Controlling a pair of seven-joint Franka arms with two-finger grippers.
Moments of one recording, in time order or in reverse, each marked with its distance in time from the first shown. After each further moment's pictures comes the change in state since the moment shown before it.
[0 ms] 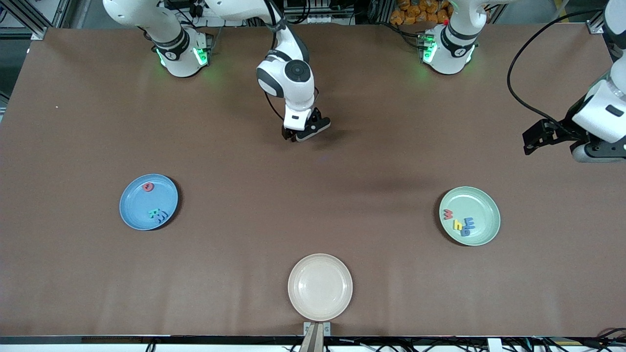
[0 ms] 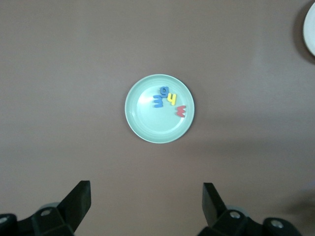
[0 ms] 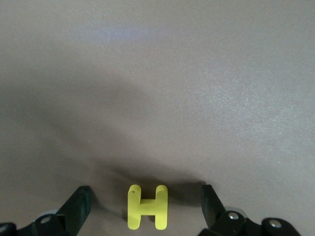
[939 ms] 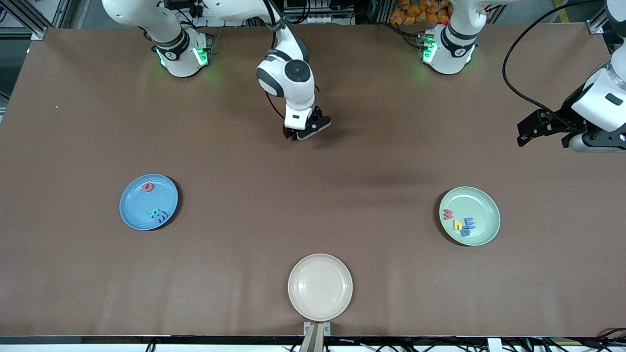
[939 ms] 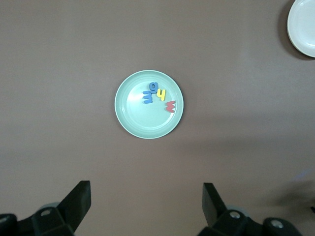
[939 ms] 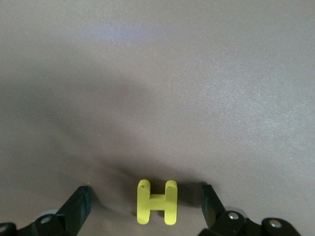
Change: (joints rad) left arm -0.047 -0.013 0.024 -0.009 -0.016 -0.006 0.008; right arm -0.037 -0.004 0.045 -0.003 0.000 0.000 -0.002
